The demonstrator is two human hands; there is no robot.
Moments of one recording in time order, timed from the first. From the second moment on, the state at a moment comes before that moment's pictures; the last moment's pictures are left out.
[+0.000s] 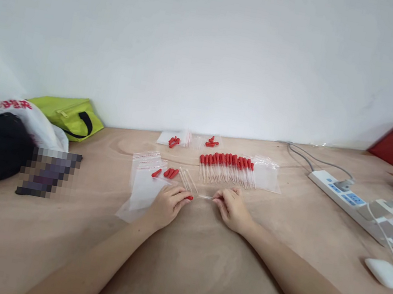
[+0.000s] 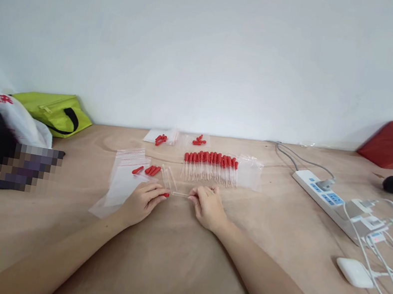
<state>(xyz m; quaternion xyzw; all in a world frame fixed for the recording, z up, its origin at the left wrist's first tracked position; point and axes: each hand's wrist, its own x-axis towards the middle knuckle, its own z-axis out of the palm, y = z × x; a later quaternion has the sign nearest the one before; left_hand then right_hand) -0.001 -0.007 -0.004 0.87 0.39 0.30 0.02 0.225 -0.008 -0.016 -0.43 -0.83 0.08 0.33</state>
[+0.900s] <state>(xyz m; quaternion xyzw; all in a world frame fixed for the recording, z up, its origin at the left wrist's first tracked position) 0.000 -0.011 0.000 0.89 0.34 0.31 0.02 0.216 -0.007 -0.009 -0.39 -0.85 0.14 0.33</state>
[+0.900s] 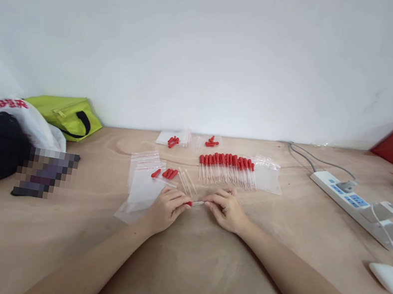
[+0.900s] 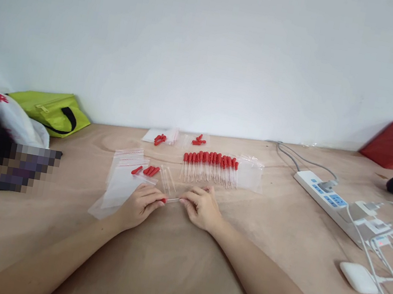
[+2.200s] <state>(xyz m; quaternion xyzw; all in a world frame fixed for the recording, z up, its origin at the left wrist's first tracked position) 0.000 -0.007 0.010 0.89 0.38 0.26 -0.08 0.197 -0.009 -0.001 -0.38 -0.89 -0.03 0.27</state>
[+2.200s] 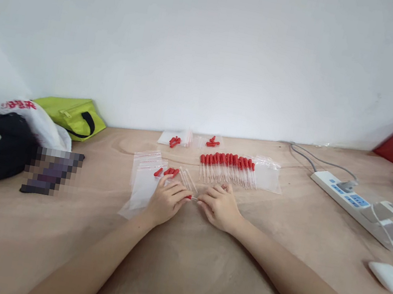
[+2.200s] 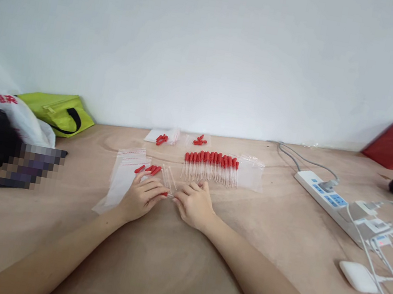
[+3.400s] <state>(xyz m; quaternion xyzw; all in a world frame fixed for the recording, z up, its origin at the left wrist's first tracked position) -0.010 -0.008 -0.001 0.86 0.50 0.09 0.04 0.139 0.056 0.011 -0.67 -0.72 0.06 0.18</state>
